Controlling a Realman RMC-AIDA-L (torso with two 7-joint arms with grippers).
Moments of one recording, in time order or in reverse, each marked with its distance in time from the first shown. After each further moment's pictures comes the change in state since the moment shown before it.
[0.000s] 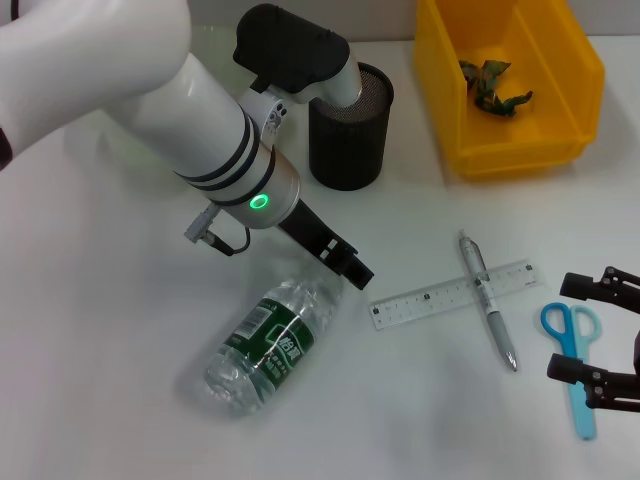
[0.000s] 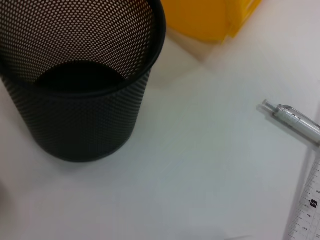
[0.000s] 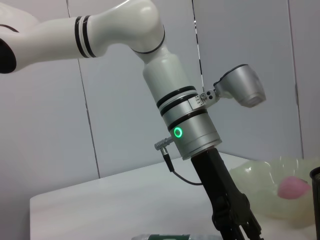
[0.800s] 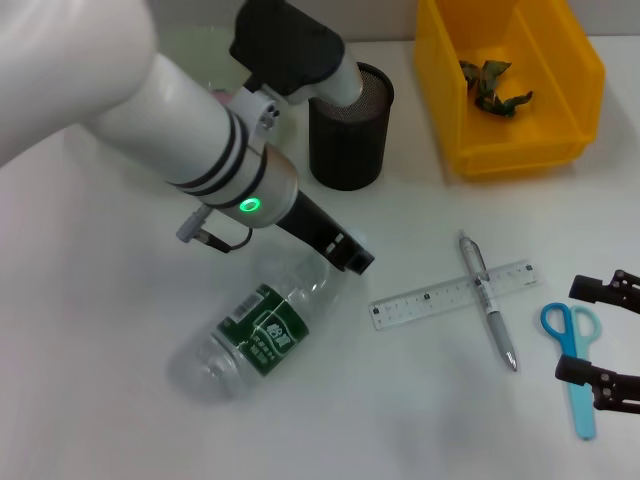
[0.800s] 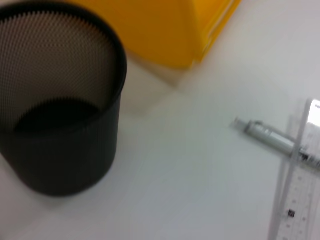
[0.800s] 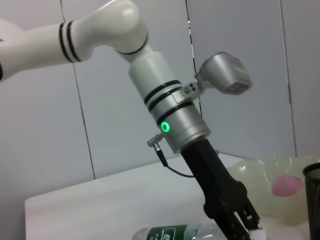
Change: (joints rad) left arm 0.116 0.002 -0.006 0.163 -0.008 -0.012 0.121; right arm -0.014 -0.003 0.014 0.003 0.001 -0.003 0.000
